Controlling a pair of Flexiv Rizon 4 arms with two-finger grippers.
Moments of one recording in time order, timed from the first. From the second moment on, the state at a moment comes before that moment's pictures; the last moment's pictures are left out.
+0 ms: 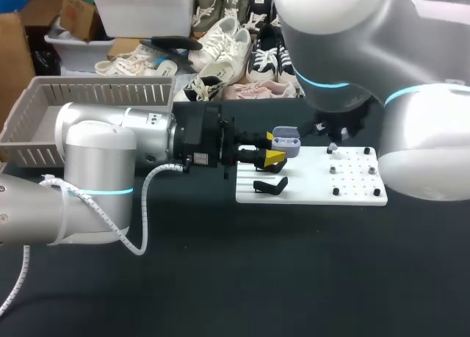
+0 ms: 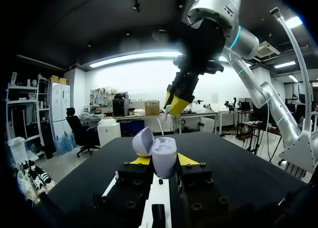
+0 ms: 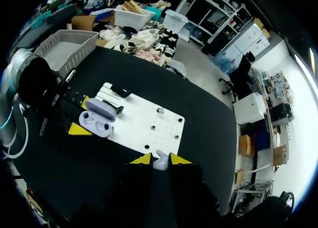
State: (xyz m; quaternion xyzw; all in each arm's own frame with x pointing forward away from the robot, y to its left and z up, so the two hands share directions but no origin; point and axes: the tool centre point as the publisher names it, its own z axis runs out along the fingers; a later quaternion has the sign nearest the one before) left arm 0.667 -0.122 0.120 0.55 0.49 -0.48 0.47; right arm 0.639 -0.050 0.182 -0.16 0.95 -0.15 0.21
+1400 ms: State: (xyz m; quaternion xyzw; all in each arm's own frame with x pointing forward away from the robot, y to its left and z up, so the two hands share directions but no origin) left arm 0.667 -0.122 0.120 0.55 0.49 -0.48 0.47; right arm 0.616 0.020 0.212 0.01 0.98 -0.11 0.18
